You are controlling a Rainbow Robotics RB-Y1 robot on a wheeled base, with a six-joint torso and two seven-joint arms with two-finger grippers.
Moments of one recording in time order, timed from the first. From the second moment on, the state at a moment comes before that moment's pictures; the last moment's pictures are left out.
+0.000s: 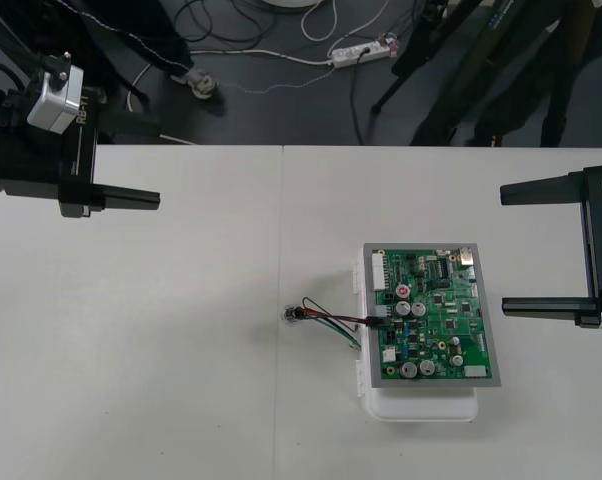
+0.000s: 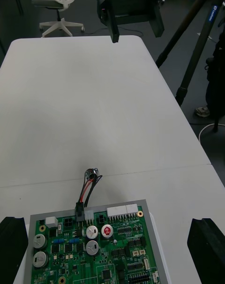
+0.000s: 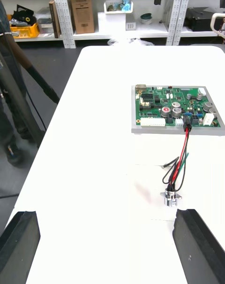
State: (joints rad) right arm -0.10 -0.65 -0.44 -2.27 1.35 -1.57 -0.59; left arm -0.50 1.26 -0.35 -1.75 -0.81 -0.99 0.07
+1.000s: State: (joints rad) right arm -0.10 -0.65 -0.44 -2.27 1.35 -1.57 -0.59; left arm -0.50 1.26 -0.35 -1.75 -0.81 -0.99 0.07
